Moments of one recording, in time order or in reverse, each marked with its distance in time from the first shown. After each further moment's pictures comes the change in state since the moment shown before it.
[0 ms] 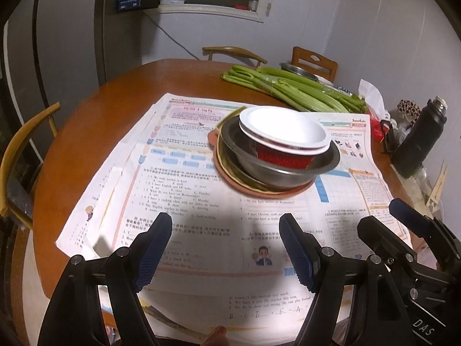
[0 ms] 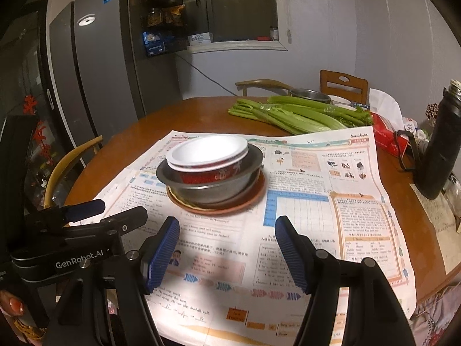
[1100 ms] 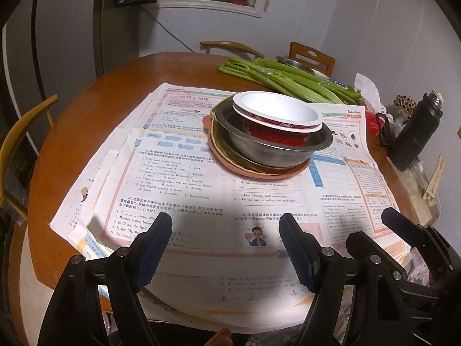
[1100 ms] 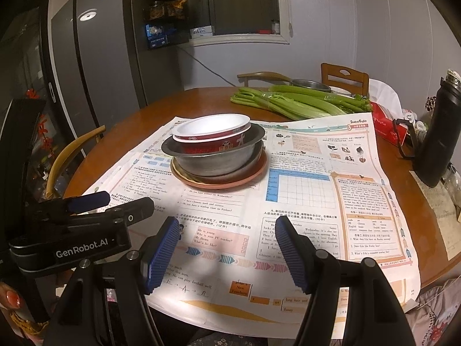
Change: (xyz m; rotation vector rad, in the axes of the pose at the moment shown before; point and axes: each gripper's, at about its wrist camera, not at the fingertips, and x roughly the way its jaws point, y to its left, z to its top) left arm -0.002 -0.002 -0.018 -0.007 0.020 -0.018; right arm -0.006 0.006 -0.025 -0.011 0.029 0.010
